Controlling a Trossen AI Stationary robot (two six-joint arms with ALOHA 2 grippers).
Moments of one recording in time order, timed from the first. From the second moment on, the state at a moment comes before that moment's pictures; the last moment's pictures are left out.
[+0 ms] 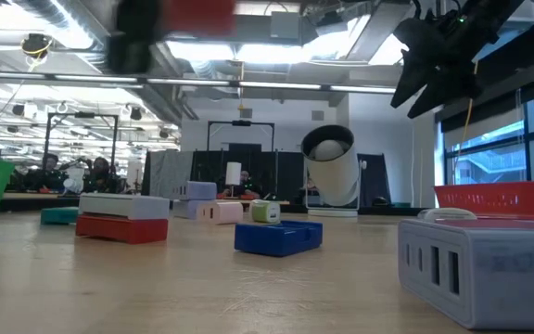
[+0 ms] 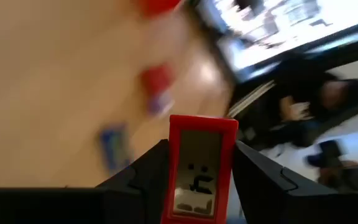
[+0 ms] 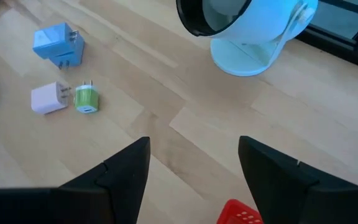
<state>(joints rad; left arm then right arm) -0.35 1.28 0.81 -0.03 -0.18 -1.20 0.01 1.03 0.82 -0.74 0.48 0.78</state>
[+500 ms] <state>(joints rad) -0.71 1.28 0.81 -0.72 -0.07 -1.94 0.01 1.03 0.82 -0.74 0.48 0.78</state>
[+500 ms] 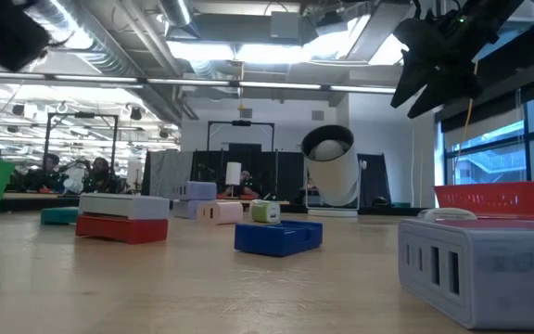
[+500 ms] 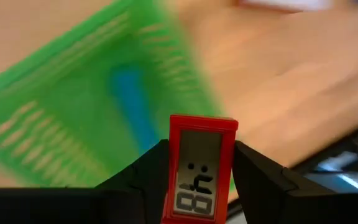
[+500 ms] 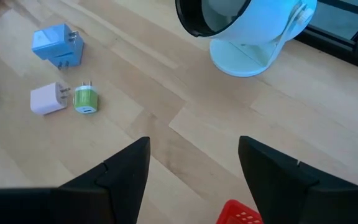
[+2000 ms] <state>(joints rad) -0.67 1.29 0.92 -0.96 -0.43 -1.85 0.01 1.03 0.82 -0.72 0.53 0.83</state>
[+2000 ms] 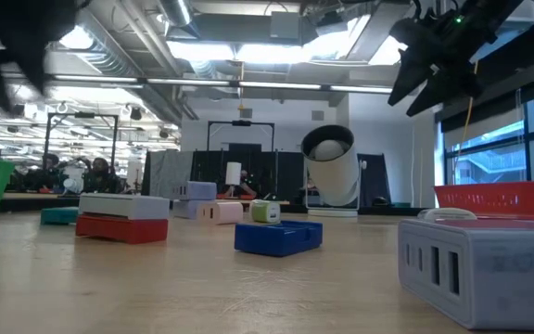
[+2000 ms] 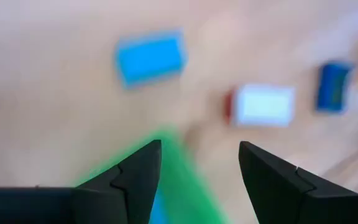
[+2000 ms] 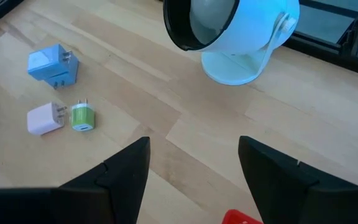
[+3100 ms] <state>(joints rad) -0.14 1.68 0.93 -0.85 -0.06 0.00 0.01 1.03 0.82 -0.72 0.53 0.88</state>
